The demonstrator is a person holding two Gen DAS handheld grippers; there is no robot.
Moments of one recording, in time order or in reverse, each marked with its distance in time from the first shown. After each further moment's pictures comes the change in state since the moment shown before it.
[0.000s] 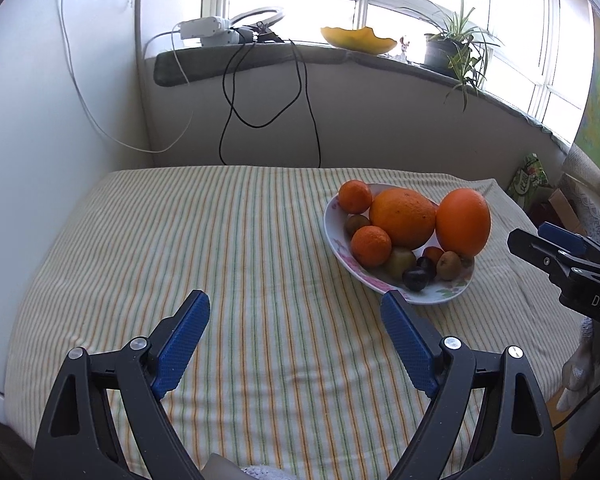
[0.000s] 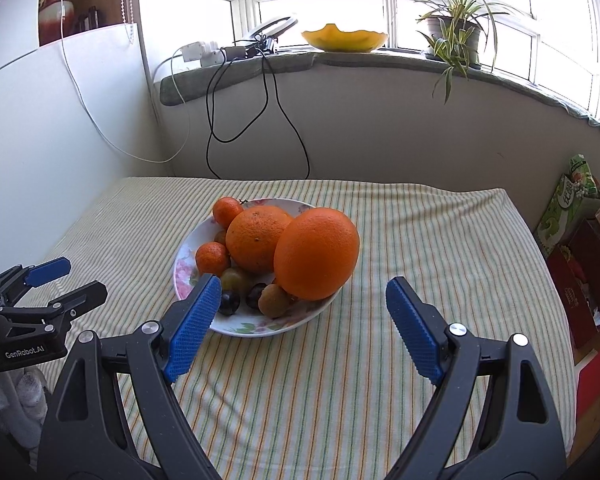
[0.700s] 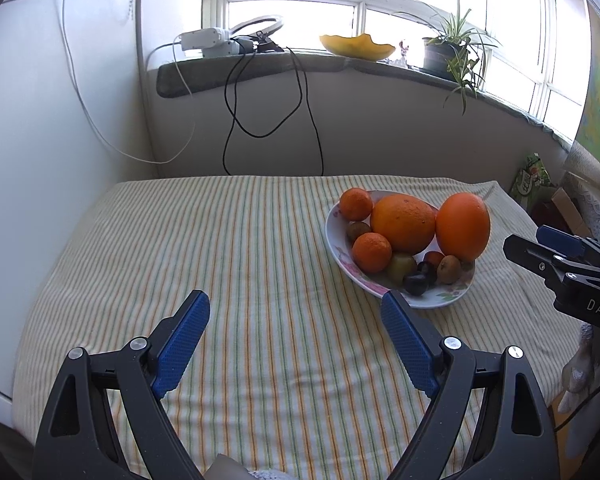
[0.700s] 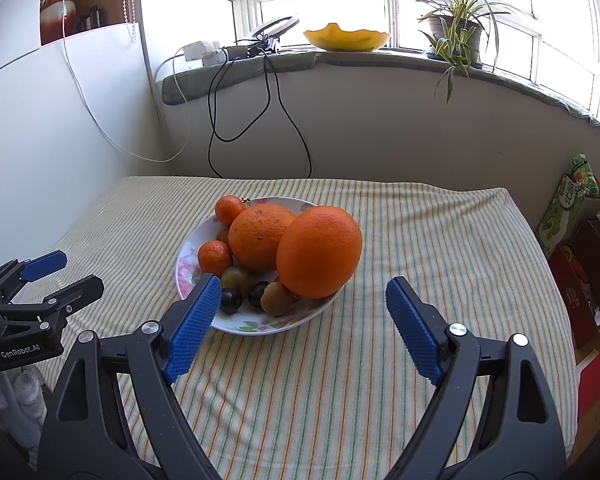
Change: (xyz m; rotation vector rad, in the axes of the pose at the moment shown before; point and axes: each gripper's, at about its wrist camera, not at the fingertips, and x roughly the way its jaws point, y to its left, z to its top) left arm -0.006 -0.005 0.002 0.019 -0.027 0.027; right arm 0.000 0.001 -0.001 0.000 0.002 0.010
